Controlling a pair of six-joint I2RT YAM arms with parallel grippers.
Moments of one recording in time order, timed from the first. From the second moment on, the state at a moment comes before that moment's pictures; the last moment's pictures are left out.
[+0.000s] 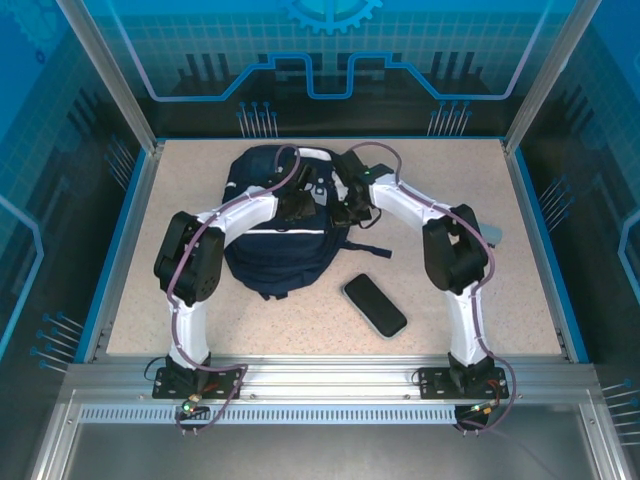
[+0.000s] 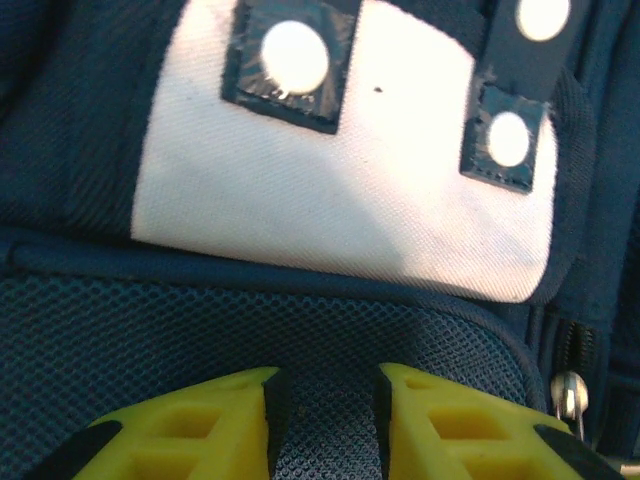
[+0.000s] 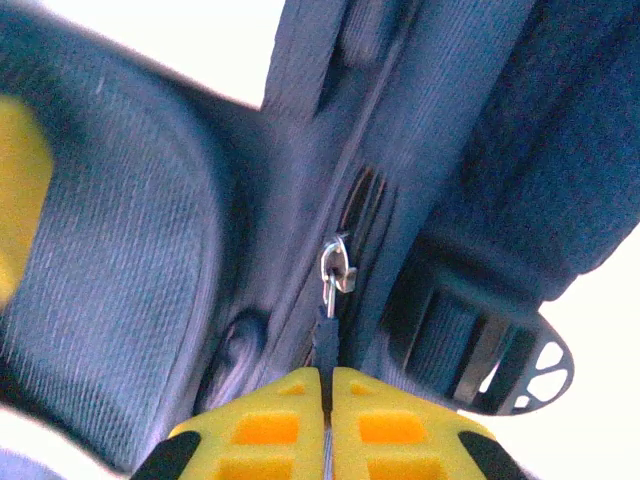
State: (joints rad) left arm -0.44 2.00 1.51 -0.55 -0.09 -0.67; right arm 0.52 2.11 1.72 -0.85 -0.20 0.32
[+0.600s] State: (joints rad) left arm -0.44 2.01 1.52 -0.55 -0.10 -0.71; right arm 0.56 1.90 1.34 -0.57 -0.41 0.47
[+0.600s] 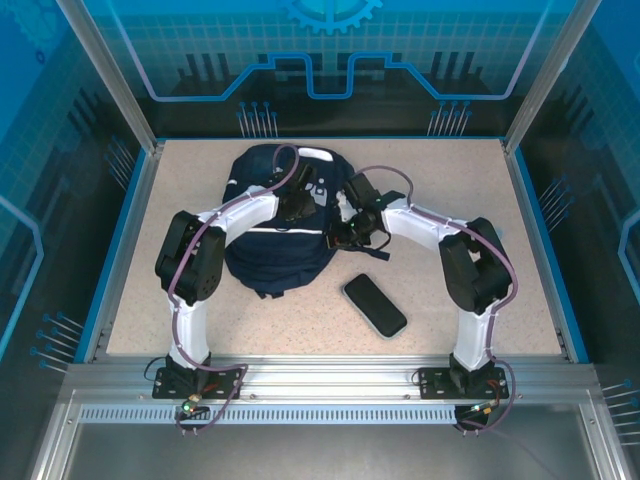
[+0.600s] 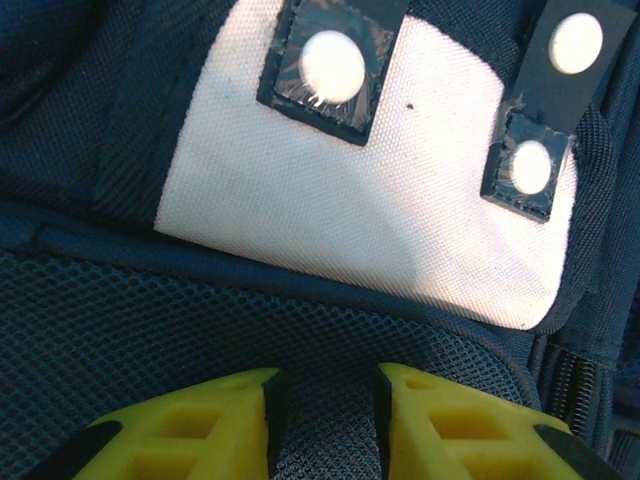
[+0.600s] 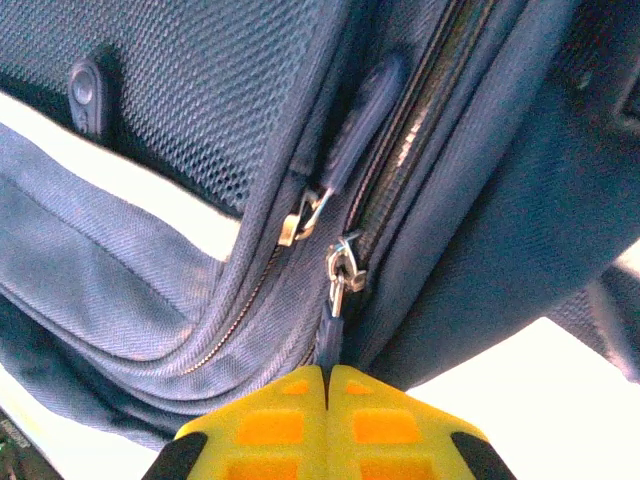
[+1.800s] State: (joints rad) left arm -0.45 1.55 1.29 -0.64 -0.01 -0.25; right arm 0.50 1.85 1.17 -0.34 -0.37 0.84
